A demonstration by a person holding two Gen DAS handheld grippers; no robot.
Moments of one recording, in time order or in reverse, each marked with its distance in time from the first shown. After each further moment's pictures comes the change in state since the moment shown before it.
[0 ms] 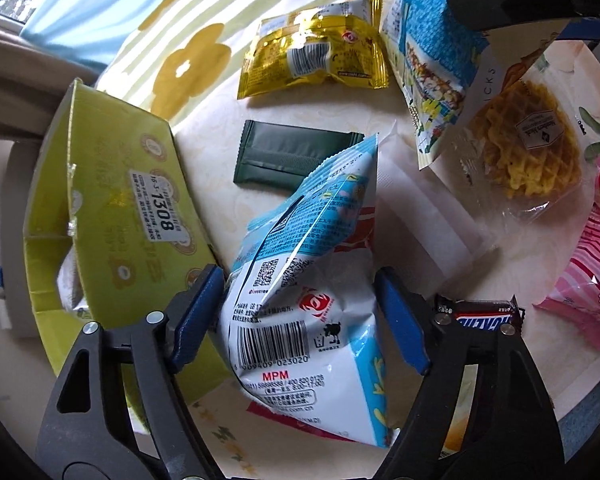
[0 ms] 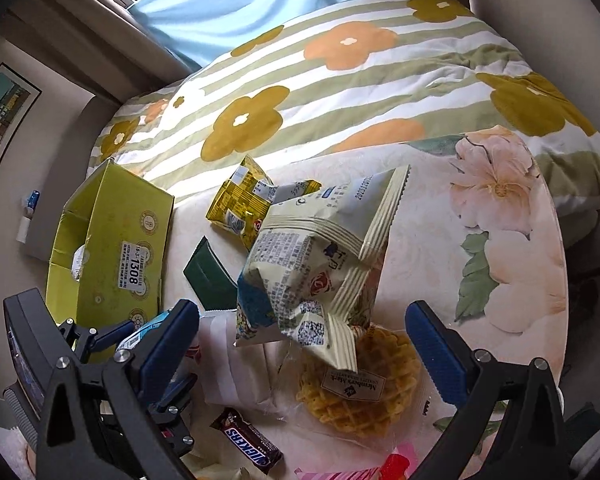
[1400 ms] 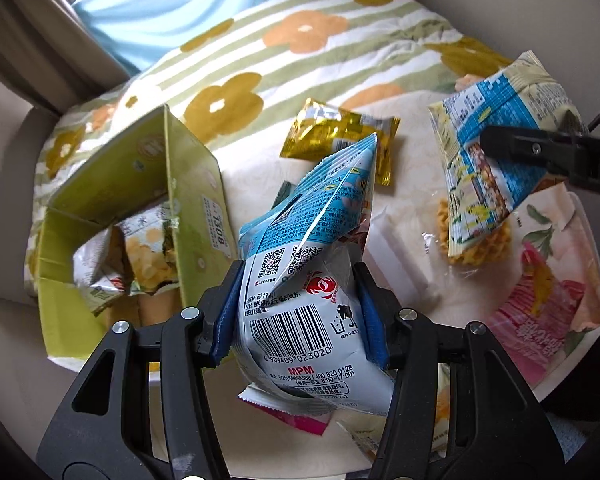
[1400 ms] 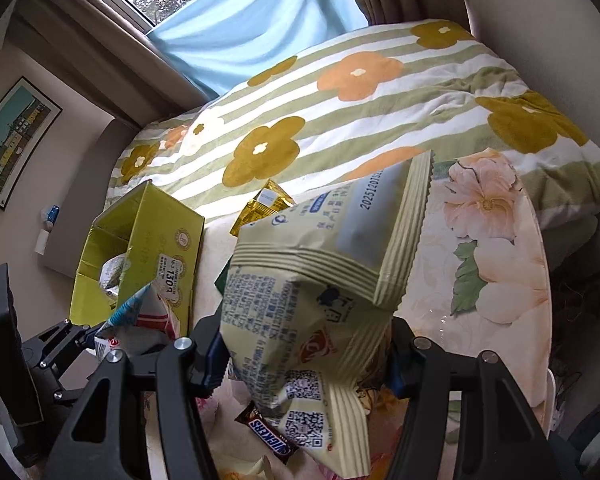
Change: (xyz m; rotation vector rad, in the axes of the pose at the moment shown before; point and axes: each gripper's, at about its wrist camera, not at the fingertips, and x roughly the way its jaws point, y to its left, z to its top) left arm -0.096 0.036 -0.029 -0.210 -0.237 -0.064; right arm -0.065 0.016 -0.021 -0.018 -0.139 0.055
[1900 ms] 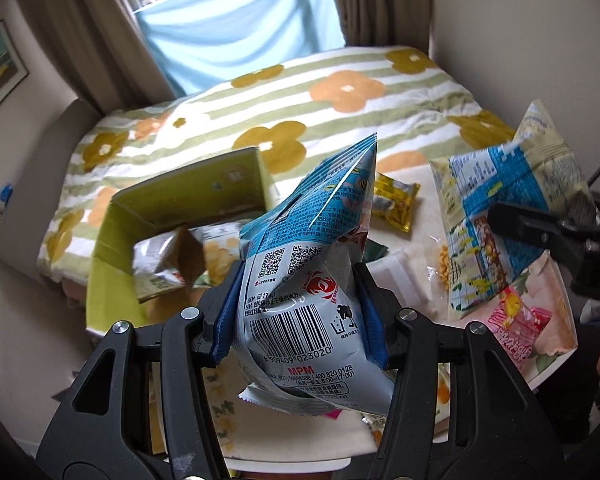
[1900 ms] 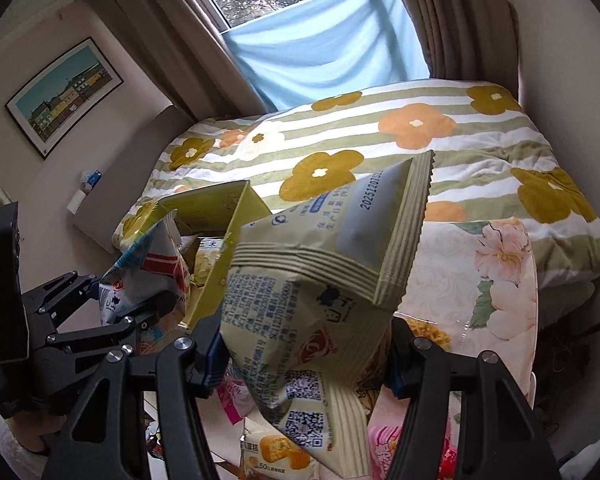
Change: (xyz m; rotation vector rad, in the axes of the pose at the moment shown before) left arm -0.101 0.064 -0.022 -0.163 -0.174 0.042; right arm -0.062 0.093 -0.017 -0.221 -0.075 0.075
